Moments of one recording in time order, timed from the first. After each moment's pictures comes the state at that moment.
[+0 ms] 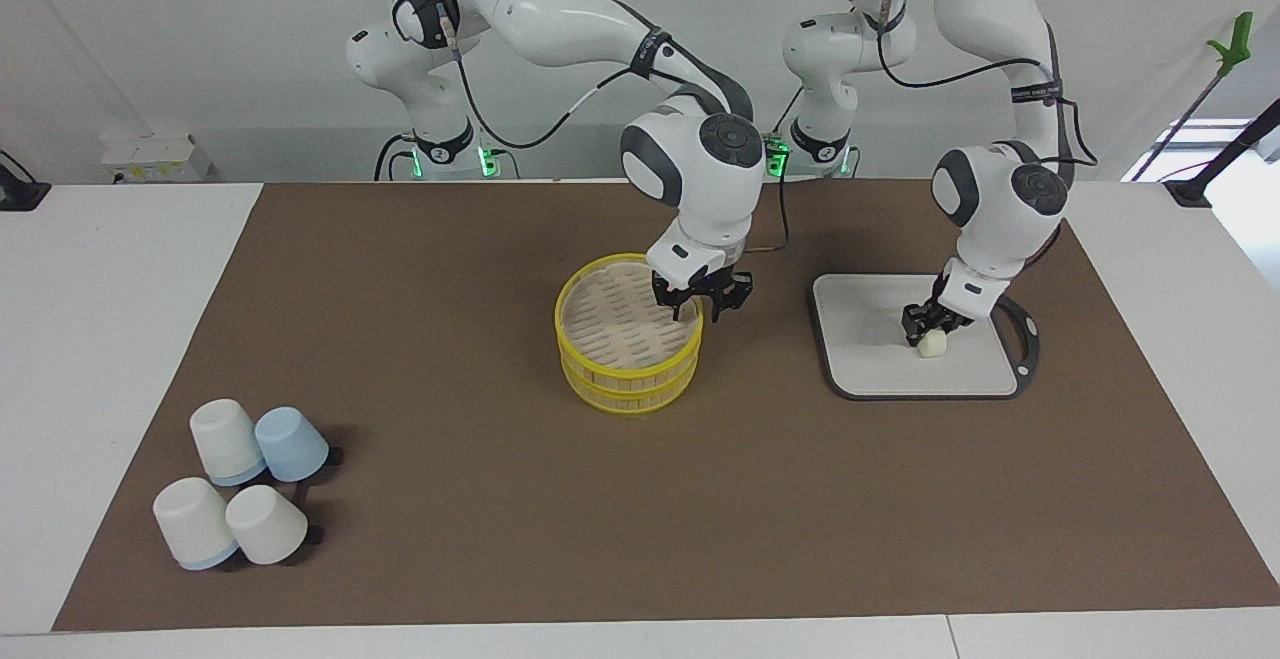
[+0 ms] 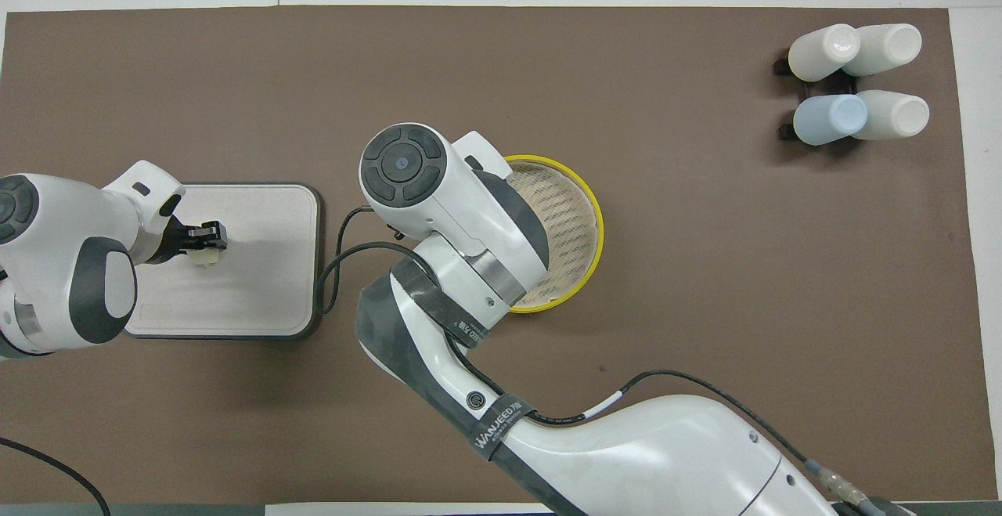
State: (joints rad) left arm 0.07 0.14 -0.04 -2.24 -0.02 2.40 -0.06; right arm 0.69 0.63 0.04 -1.24 -0.03 1.85 0.80
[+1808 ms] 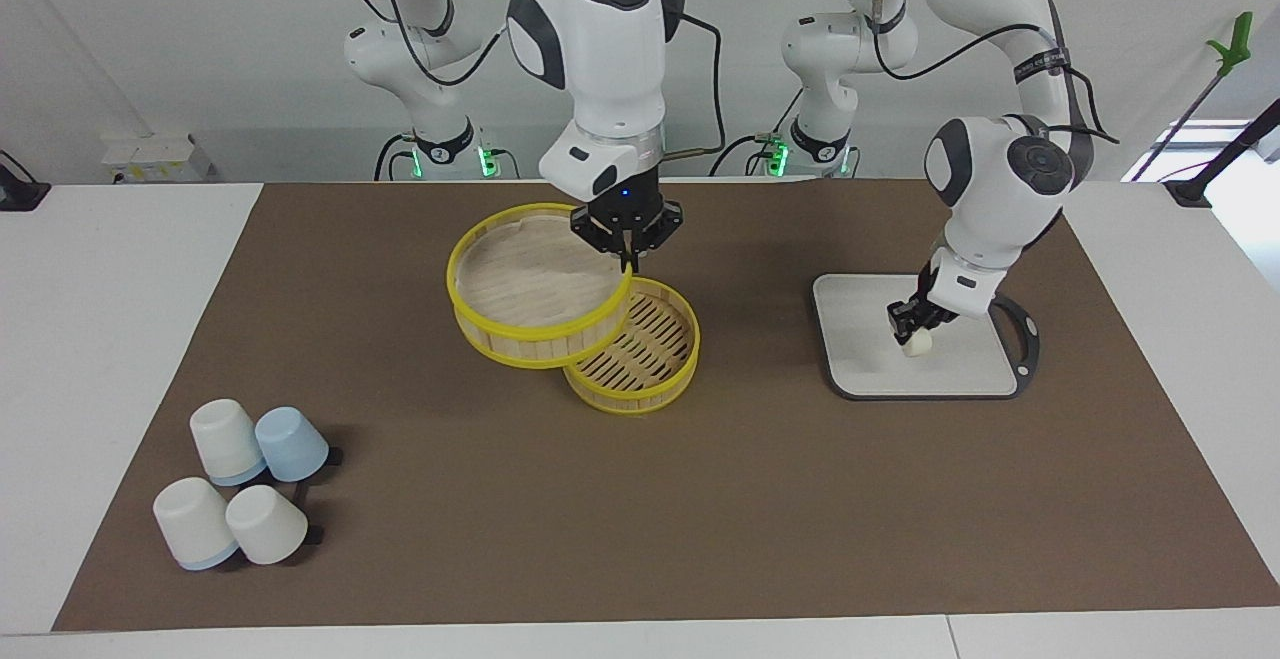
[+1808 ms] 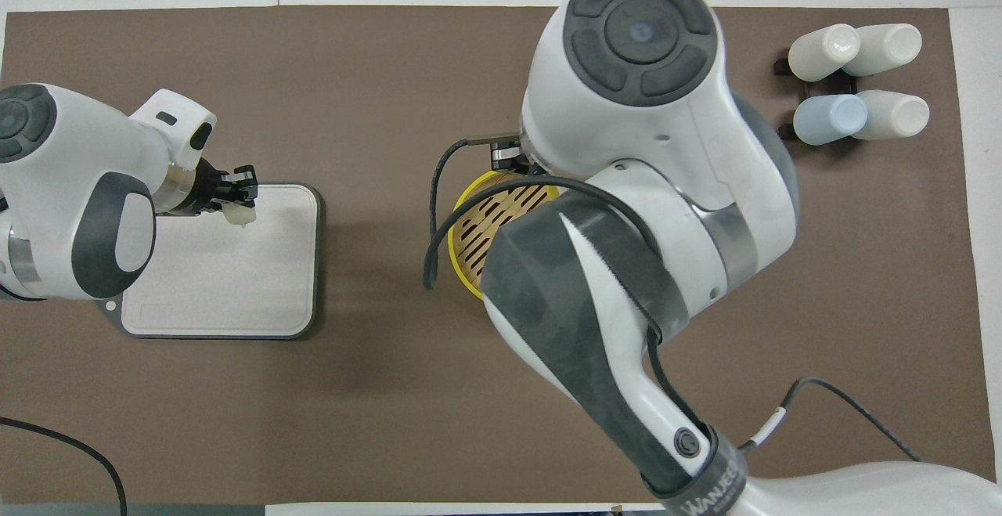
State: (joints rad) left arm -0.09 0.14 -0.06 -1.96 -0.02 2.12 -0.36; right arm 0.50 0.37 0.02 -1.23 -0.01 1.68 0.52
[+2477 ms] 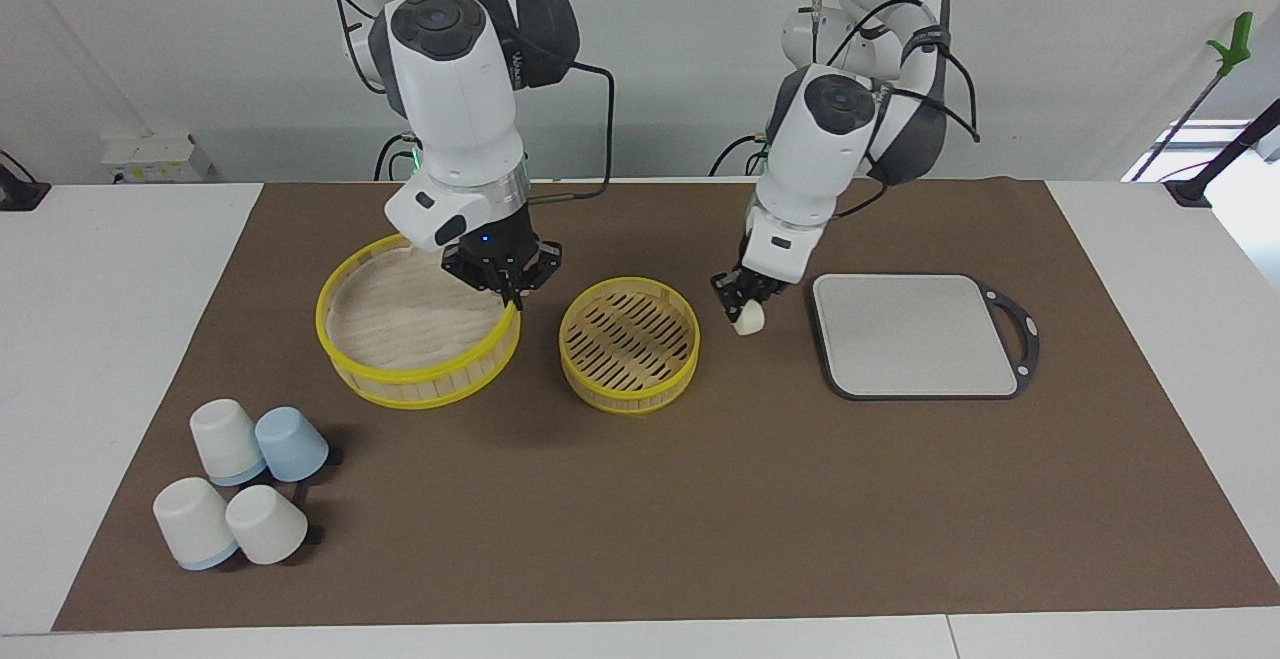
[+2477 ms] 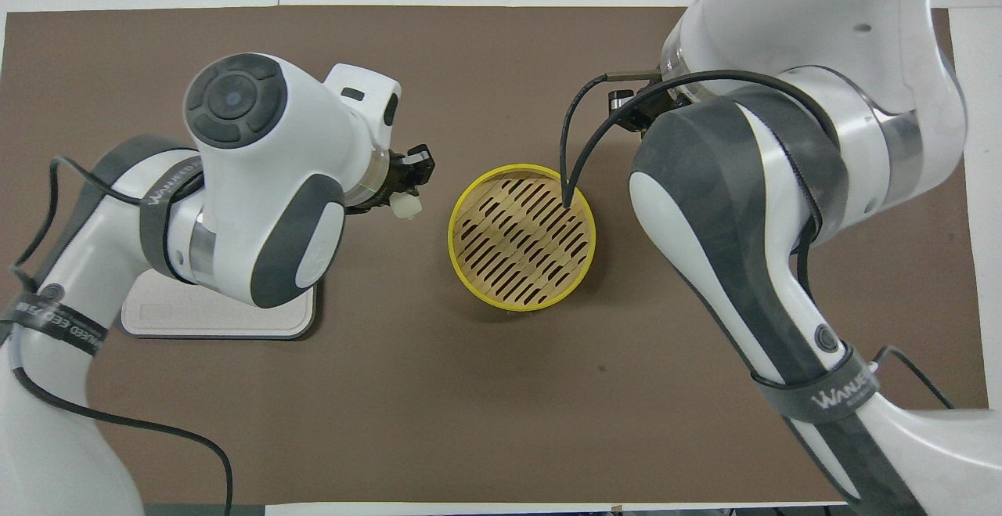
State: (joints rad) left arm -0.49 0.25 -0.07 -1.67 -0.11 2.00 -0.83; right arm 0.32 0.37 0.02 -1.24 -0.01 1.61 0.34
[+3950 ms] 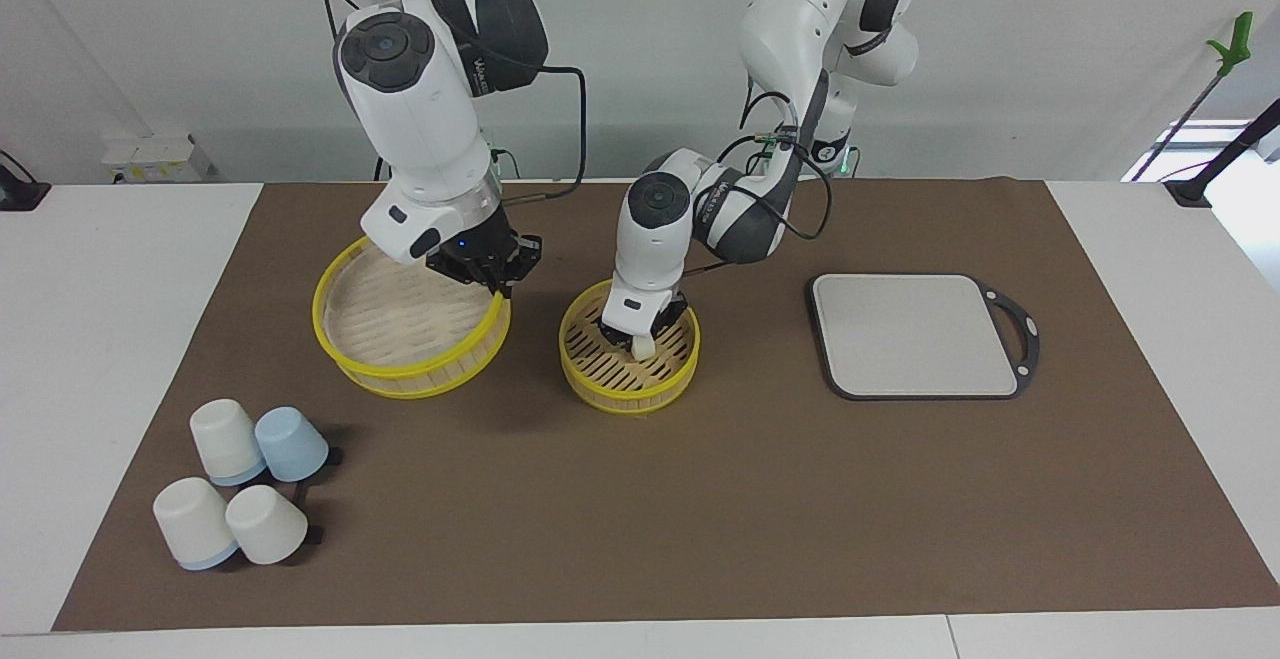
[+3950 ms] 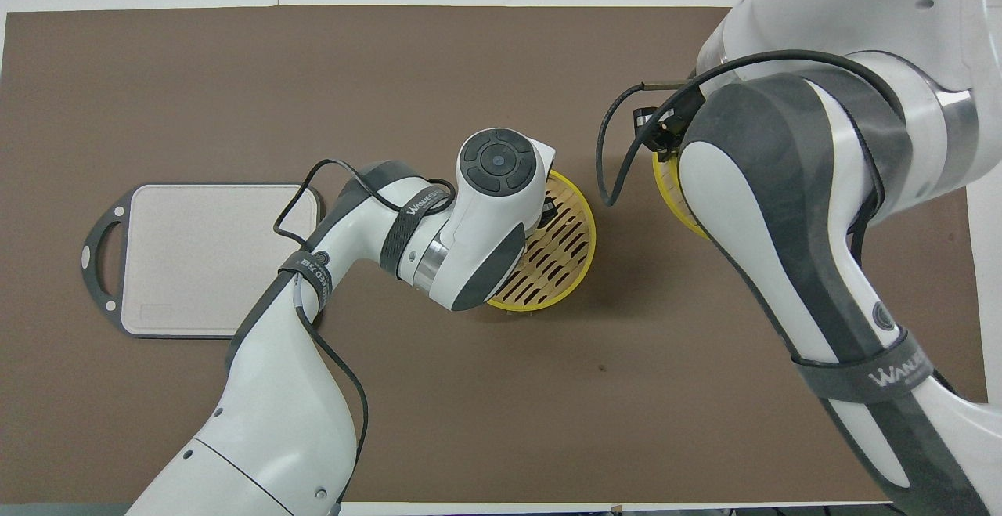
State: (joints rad) left arm -0.65 0.53 -0.06 -1.58 -0.06 2.07 -0.98; right arm 0.28 0.35 0.02 -1.28 0.08 1.57 0.30
